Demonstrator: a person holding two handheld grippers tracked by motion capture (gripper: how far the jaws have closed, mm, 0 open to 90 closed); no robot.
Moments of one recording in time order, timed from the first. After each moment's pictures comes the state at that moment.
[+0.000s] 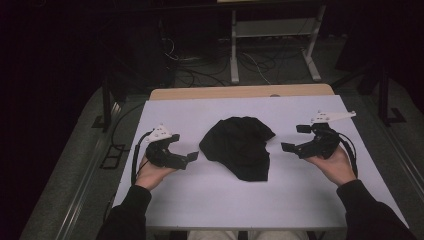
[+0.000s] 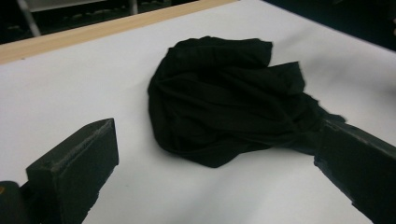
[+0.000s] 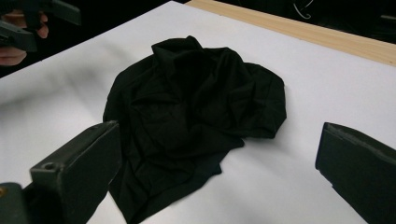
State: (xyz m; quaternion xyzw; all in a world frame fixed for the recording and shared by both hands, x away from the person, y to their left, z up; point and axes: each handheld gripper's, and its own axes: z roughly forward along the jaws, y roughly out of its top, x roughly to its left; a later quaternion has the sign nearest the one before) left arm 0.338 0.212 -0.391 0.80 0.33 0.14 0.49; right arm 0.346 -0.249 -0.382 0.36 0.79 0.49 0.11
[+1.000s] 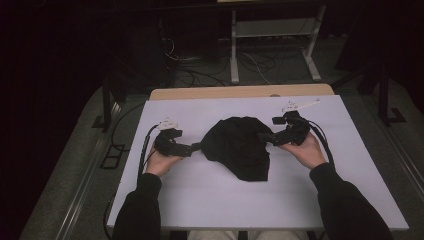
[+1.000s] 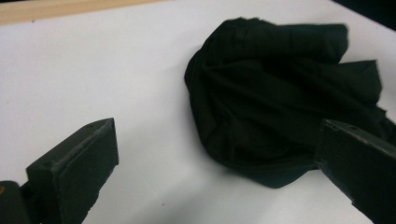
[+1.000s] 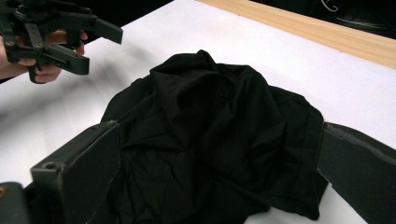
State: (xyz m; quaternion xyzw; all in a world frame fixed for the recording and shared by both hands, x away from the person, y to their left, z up) left arm 0.392 0.208 -0.428 0.79 0.38 0.12 0.47; right arm 0.396 -0.194 -0.390 0.35 0.80 0.49 0.08
